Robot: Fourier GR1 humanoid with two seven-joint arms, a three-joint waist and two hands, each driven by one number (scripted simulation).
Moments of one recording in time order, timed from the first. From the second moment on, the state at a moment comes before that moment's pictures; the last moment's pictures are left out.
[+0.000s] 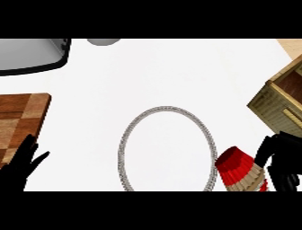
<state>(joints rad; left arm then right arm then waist) 0.28 0.35 -0.03 -1.62 0.28 0.16 0.19 -0.16 -0.66 0.37 -2.39 0.32 -0.15 0.64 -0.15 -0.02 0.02</state>
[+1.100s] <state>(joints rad) 0.18 0.35 -0.09 -1.57 0.24 0.13 0.21 -0.27 -0.98 -0.52 -1.96 -0.50 0.30 0.59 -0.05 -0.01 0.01</state>
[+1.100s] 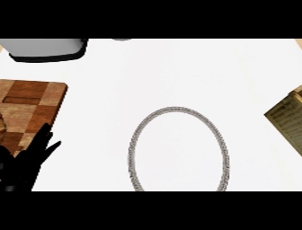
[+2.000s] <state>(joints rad) 0.11 0.33 -0.09 -1.52 0.21 0.10 0.19 -0.23 -1.03 -0.64 -1.41 -0.37 0.56 0.27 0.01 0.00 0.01</state>
